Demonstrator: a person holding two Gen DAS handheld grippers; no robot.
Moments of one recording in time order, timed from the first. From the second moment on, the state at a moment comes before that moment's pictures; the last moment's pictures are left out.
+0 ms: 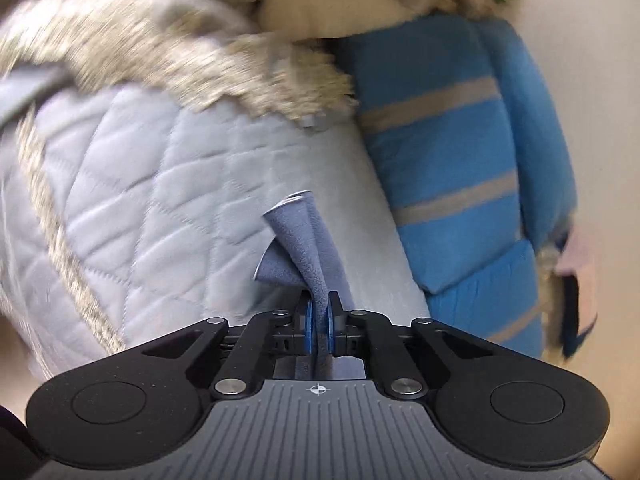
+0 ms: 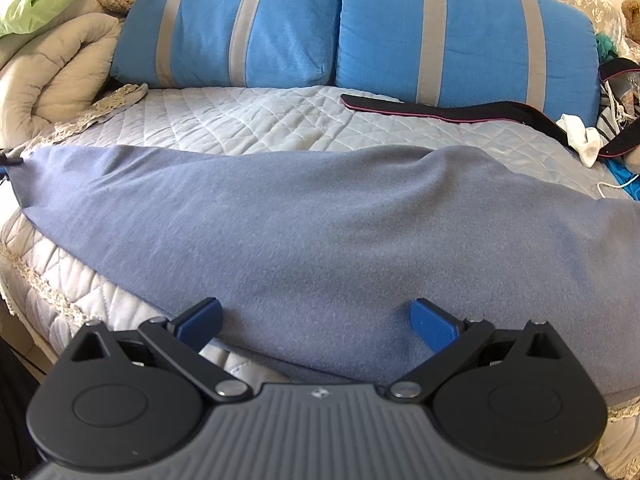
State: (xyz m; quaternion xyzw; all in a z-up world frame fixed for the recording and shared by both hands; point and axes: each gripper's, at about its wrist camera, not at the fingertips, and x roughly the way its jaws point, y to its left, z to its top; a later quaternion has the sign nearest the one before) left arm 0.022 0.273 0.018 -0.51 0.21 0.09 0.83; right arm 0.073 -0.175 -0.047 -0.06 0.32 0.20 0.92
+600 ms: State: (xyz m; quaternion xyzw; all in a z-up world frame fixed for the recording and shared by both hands) left arm 0.019 0.147 0.191 -0.22 0.16 -0.11 0.96; right arm 0.054 -0.086 -0.024 -0.04 0.22 0.19 0.96
